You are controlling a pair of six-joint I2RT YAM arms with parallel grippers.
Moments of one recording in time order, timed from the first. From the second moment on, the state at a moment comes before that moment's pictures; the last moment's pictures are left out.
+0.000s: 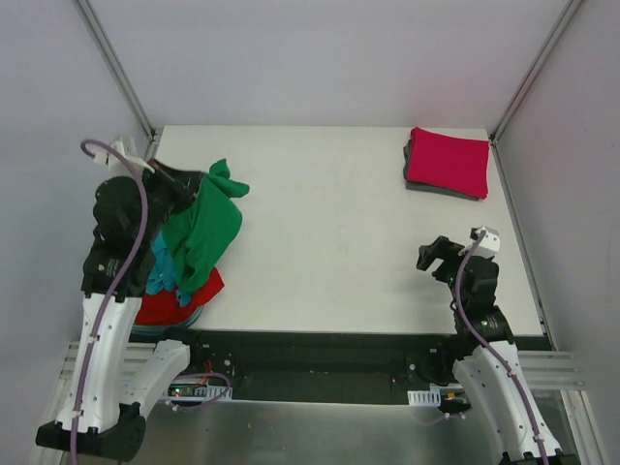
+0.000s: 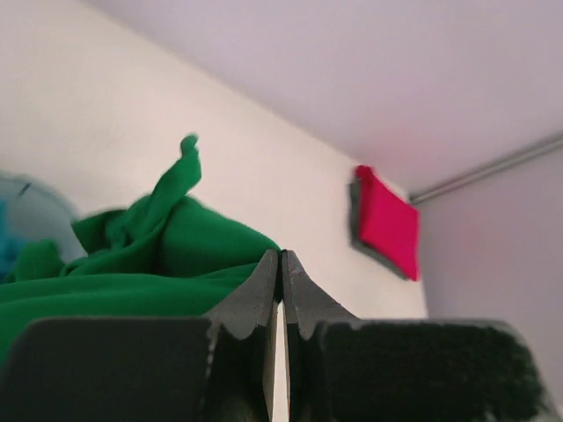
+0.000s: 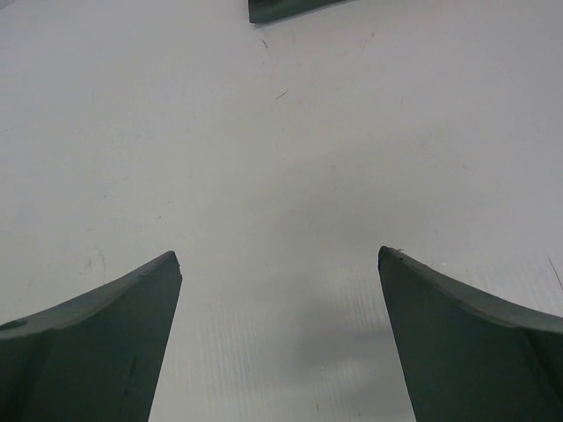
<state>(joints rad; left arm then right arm) -0.13 0.73 1.05 -0.53 -0.02 -0.73 0.15 0.40 0.28 -0.24 0.14 0.40</state>
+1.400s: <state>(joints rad) -0.43 1.26 0.88 -0.43 0.13 -0.61 0.50 1.01 0.45 -0.19 -0.22 0.37</state>
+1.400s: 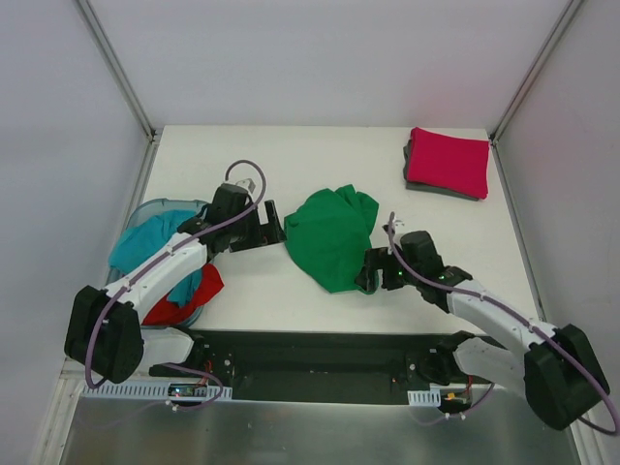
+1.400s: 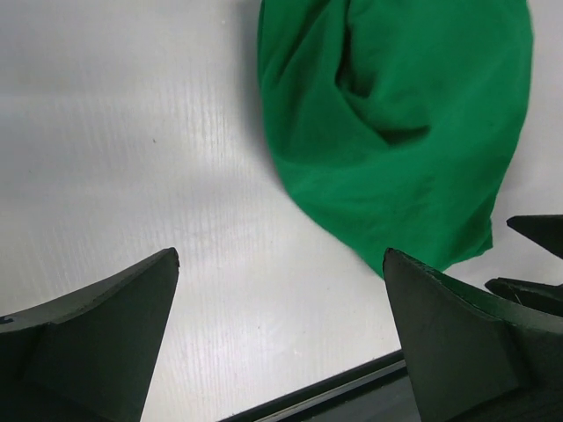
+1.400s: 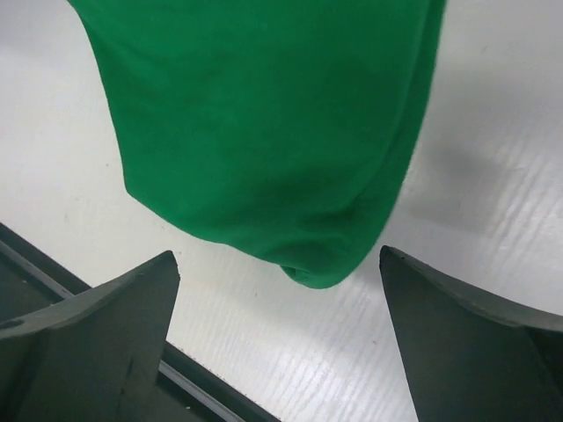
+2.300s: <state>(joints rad) -0.43 1.12 0.66 -0.27 0.14 -0.60 0.89 1.14 0.97 -0.39 0.48 0.46</state>
